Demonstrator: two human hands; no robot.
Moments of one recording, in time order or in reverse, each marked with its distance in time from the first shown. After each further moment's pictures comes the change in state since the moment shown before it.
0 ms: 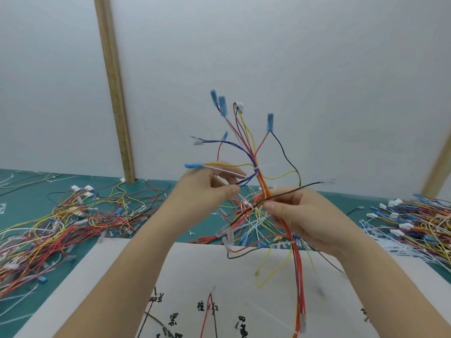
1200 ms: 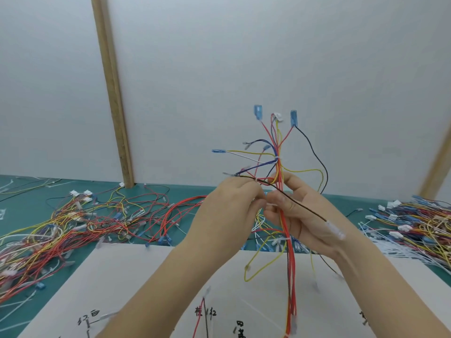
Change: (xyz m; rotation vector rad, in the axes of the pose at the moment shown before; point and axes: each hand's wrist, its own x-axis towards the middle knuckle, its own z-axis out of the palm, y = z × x) left_hand -0.019 0.022 0.040 0.473 0.095 0.328; right_hand 0.002 0.004 -0.008 0.518 -0.141 -0.110
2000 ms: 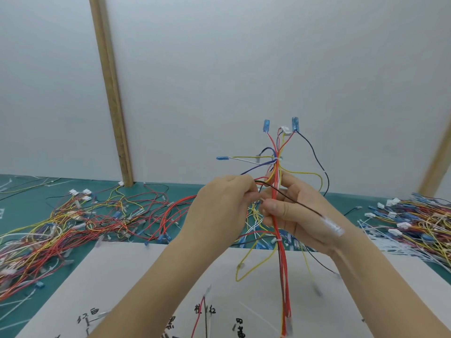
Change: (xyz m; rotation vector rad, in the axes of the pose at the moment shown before) left_hand 0.003 -0.004 -0.004 -0.049 0.050 -0.017; right_hand -0.003 -0.003 0.008 -0.225 -0.080 -0.038
